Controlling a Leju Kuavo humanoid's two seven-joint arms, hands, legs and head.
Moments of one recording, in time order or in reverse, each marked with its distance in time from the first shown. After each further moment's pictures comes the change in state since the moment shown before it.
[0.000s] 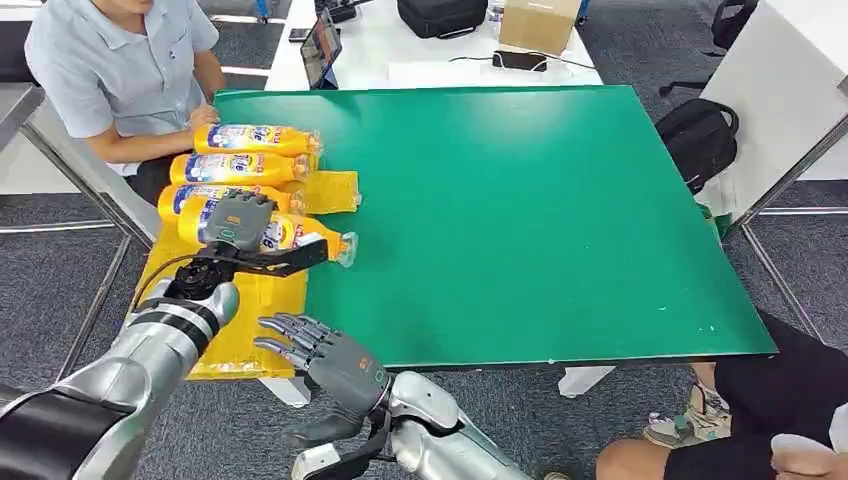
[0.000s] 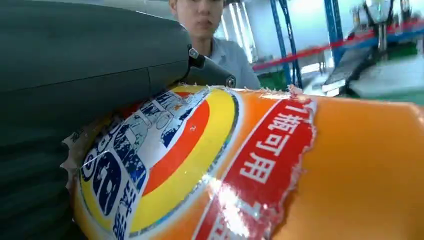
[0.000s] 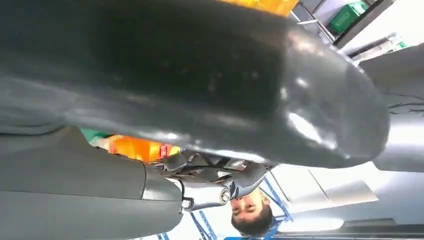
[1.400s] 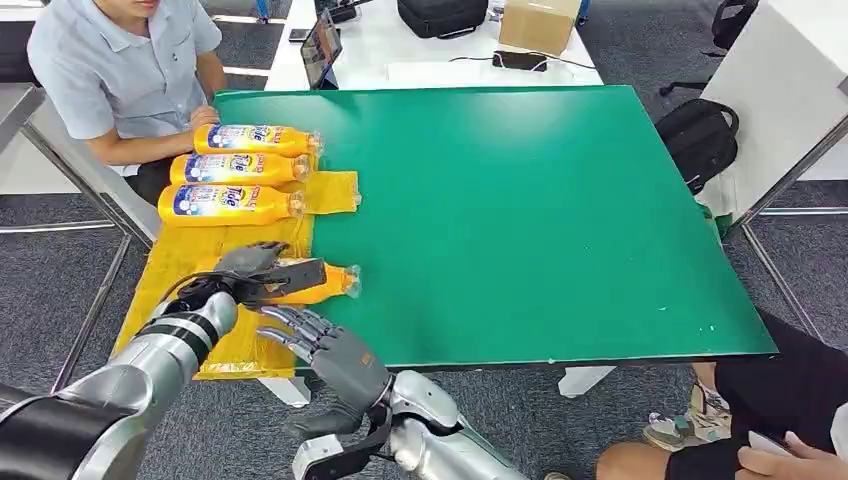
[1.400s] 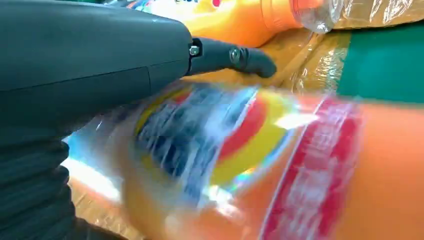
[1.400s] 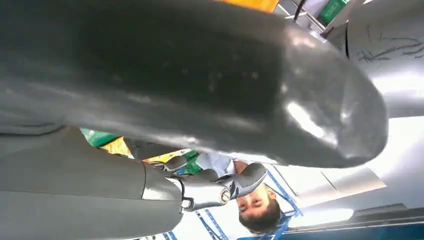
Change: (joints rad) left arm 0.025 -0.014 0.093 0.092 0.187 -0.313 -0.022; right arm 0.009 0.001 -0.003 -0.023 -0.084 0.011 -0.008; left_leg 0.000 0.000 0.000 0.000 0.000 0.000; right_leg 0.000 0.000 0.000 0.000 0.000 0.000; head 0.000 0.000
